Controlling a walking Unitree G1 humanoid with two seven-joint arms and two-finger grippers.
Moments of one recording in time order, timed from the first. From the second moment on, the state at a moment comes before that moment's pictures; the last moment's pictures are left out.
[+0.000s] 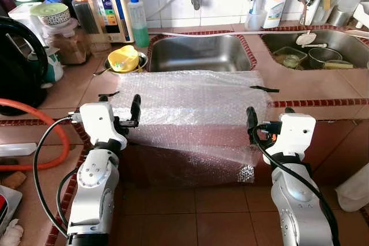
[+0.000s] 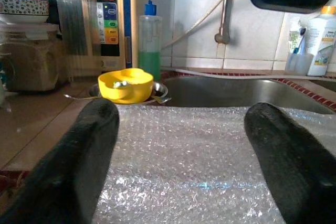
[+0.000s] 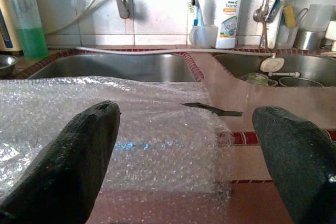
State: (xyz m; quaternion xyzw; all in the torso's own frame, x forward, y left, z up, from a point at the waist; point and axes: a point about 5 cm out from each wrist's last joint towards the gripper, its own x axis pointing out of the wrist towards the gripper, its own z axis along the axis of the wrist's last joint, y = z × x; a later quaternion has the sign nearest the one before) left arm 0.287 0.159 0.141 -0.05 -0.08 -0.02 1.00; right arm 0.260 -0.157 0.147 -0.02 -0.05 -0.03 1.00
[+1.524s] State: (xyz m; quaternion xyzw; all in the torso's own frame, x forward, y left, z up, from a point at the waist) left arm 0.287 0.144 0.142 -0.08 -0.06 -0.06 0.99; right arm 0.267 -0.150 0.150 -0.05 -0.06 0.00 1.00
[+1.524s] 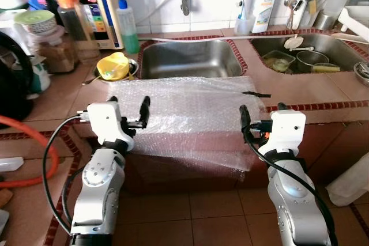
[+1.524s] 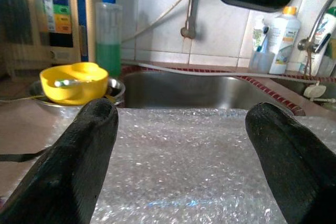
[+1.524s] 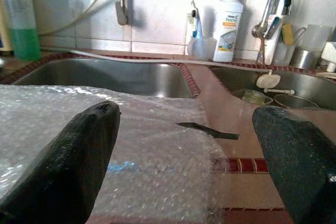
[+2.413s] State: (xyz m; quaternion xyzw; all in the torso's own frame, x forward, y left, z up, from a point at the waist) left arm 0.286 0.143 0.140 -0.07 -0.06 -0.08 0.99; right arm 0.271 -0.149 0.149 -0.04 -0.07 -0.01 1.00
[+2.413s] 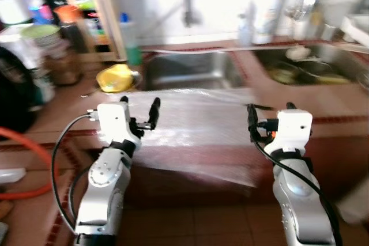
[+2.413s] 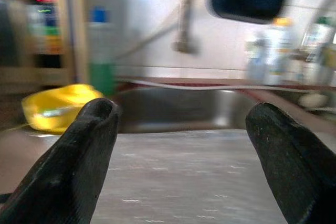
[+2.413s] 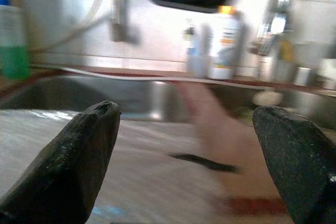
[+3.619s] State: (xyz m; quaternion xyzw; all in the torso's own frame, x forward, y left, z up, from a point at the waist) left arm 0.288 0.138 0.138 -0.06 -0.05 -0.07 0.99; right arm 0.269 -0.150 0.143 -0.06 -0.06 -0.01 1.00
